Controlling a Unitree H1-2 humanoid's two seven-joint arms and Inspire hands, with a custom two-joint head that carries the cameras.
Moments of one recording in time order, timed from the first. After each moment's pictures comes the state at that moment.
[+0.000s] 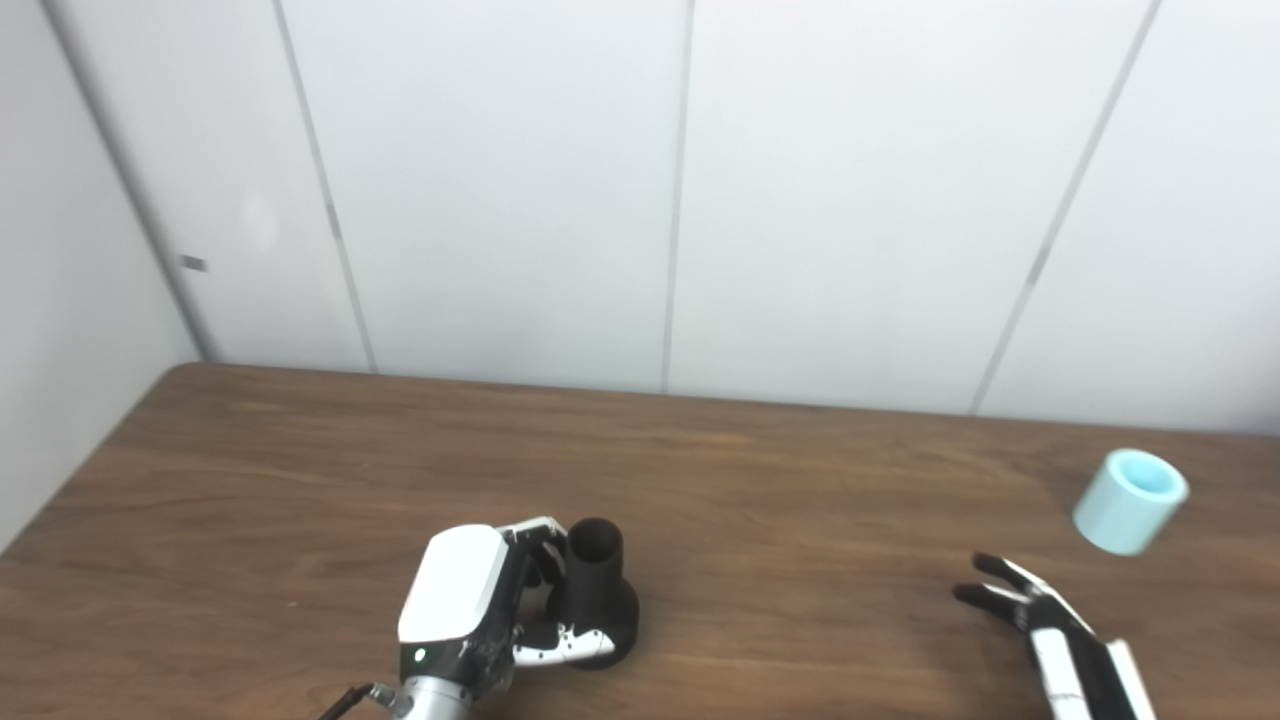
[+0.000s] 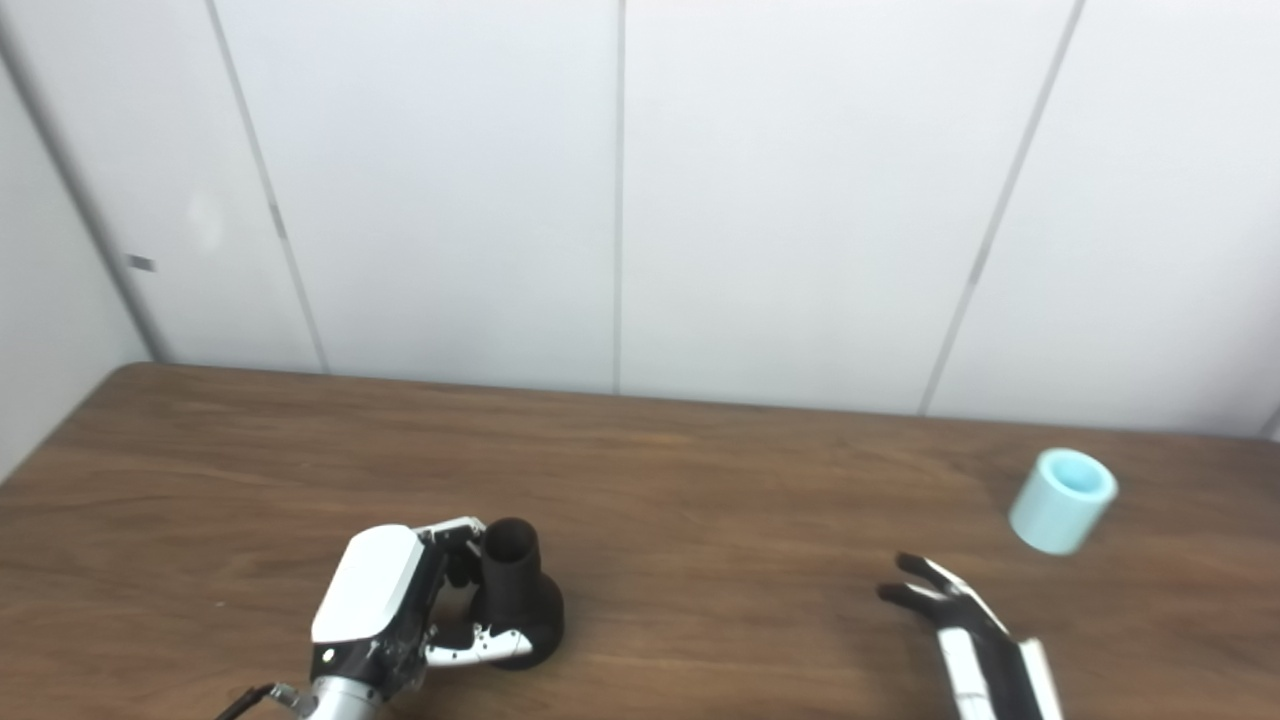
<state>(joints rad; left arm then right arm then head) -0.06 0.23 -0.33 -0.17 0.85 0.19 0.17 0.09 -0.11 -0.07 -0.10 -0.06 -0.10 0.00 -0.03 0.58</state>
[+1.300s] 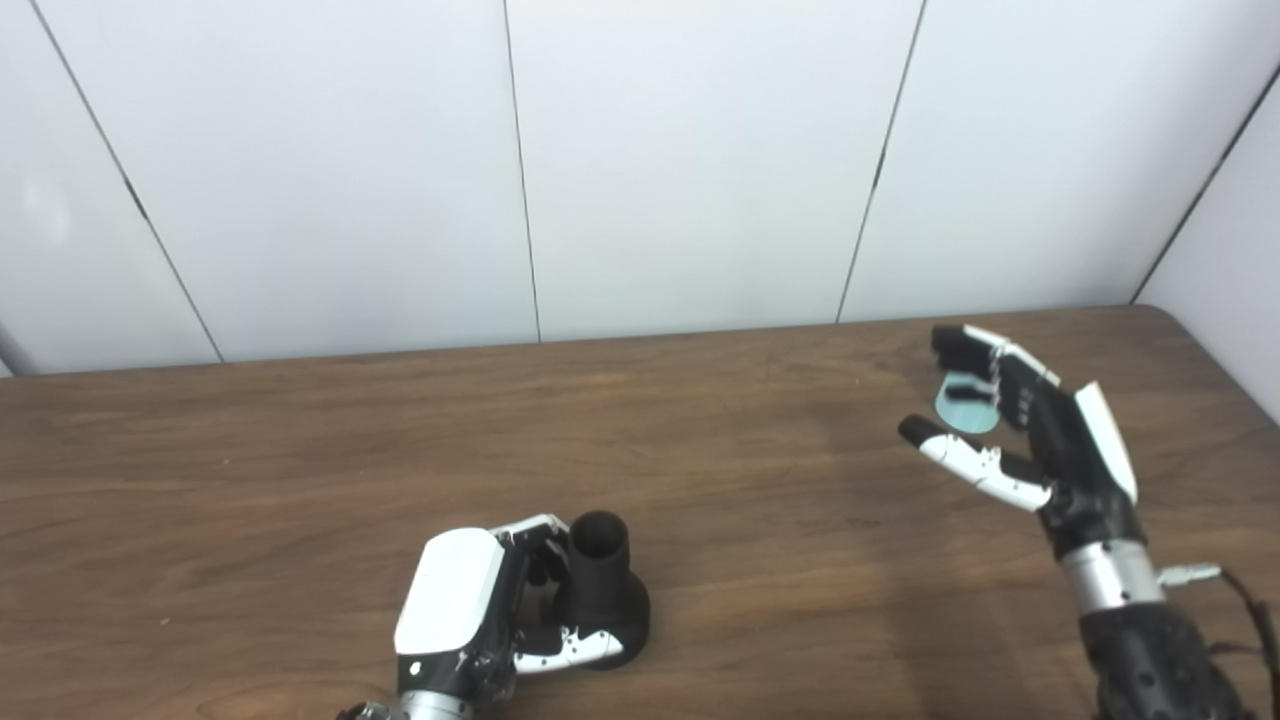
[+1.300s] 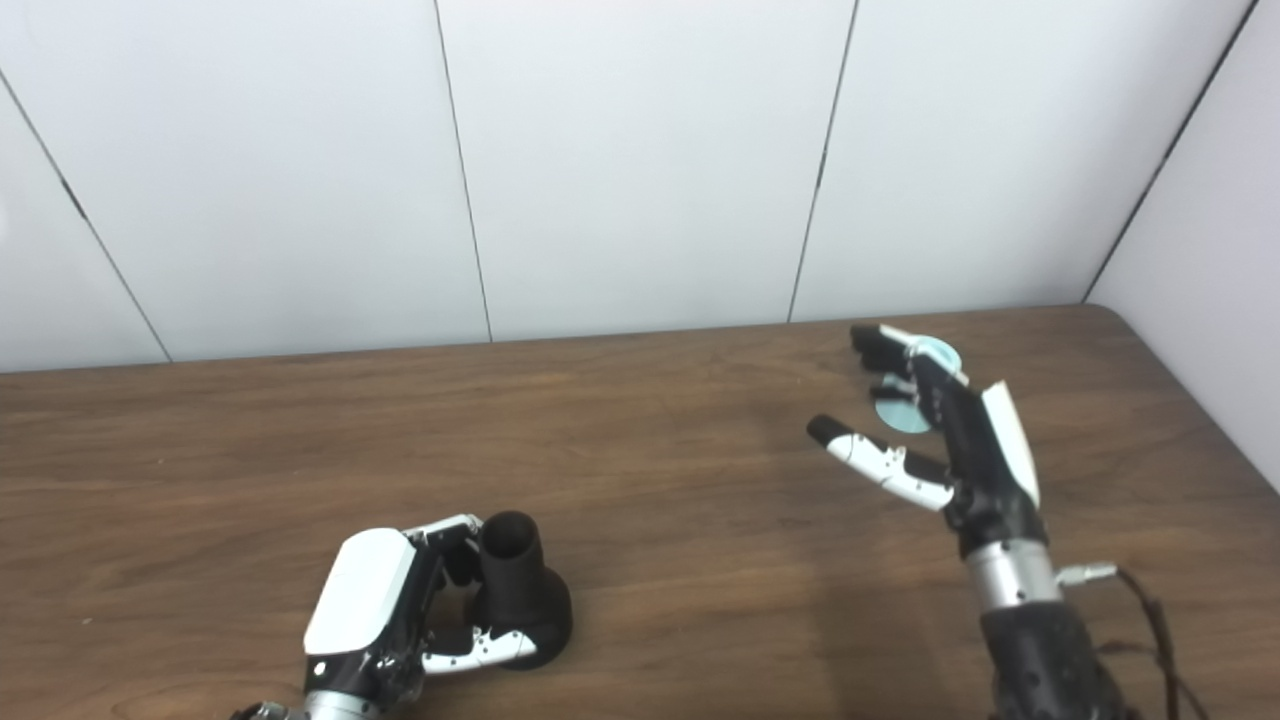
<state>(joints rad) -0.04 0.15 -0.40 -0.17 0.89 0.09 0.11 -0.07 -0.32 -0.18 -0.42 -0.19 0.17 -0.01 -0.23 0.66</state>
